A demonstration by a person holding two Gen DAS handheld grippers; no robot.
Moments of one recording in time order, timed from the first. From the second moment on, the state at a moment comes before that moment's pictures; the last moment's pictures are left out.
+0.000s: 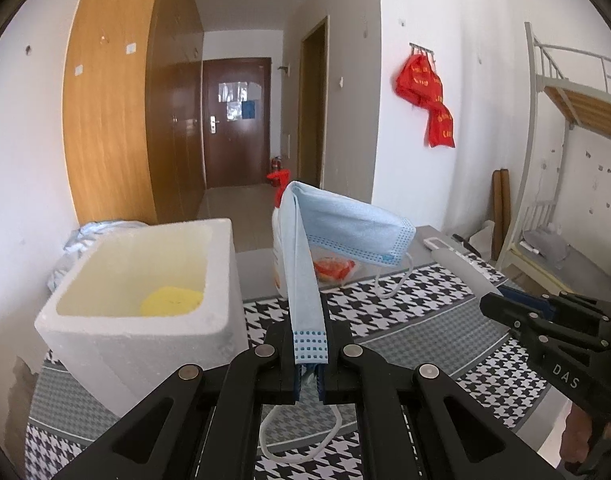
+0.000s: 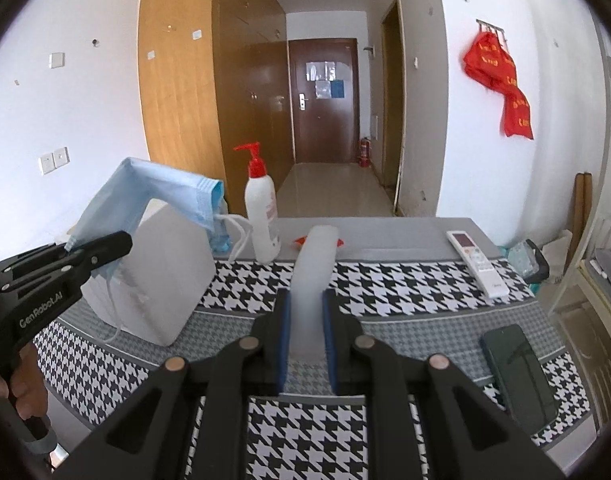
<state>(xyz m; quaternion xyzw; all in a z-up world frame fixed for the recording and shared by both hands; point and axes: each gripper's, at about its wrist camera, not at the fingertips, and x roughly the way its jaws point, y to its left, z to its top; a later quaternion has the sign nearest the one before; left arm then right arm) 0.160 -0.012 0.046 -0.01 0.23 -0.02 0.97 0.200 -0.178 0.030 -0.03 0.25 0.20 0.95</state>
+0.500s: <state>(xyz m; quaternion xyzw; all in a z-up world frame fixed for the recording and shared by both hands) 0.156 0.009 0.066 -0.01 0.20 0.01 0.98 0.203 -0.158 0.046 -0.03 0.23 0.23 0.95</state>
